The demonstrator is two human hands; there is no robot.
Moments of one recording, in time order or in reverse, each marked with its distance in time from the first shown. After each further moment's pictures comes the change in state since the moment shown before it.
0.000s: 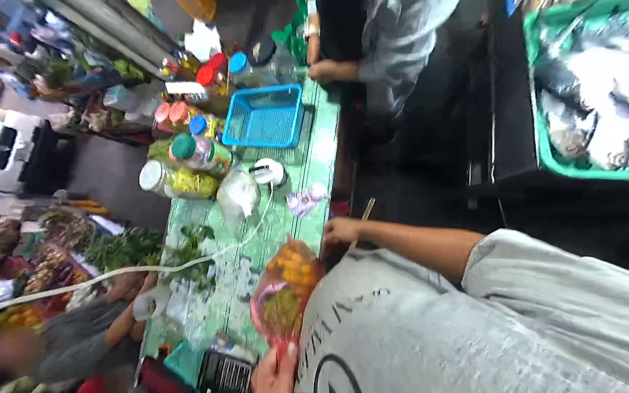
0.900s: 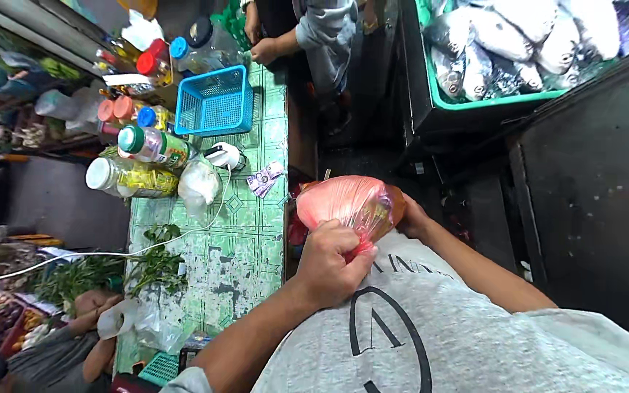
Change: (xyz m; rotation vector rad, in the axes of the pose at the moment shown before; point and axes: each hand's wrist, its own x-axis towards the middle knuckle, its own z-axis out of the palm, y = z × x) left_hand 0.020 0.115 0.128 -0.006 -0.702 0.975; right_hand -0.201 0.220 0.057 1.396 0.797 -0.068
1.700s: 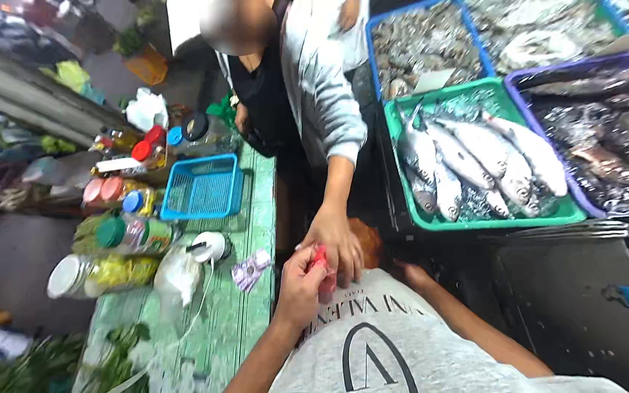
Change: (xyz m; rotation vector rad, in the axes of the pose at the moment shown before) left_hand 0.191 -0.060 -0.040 -0.476 0.236 -0.392; right_hand 0.080 -0.118 -0.029 -0.366 0.394 0.090
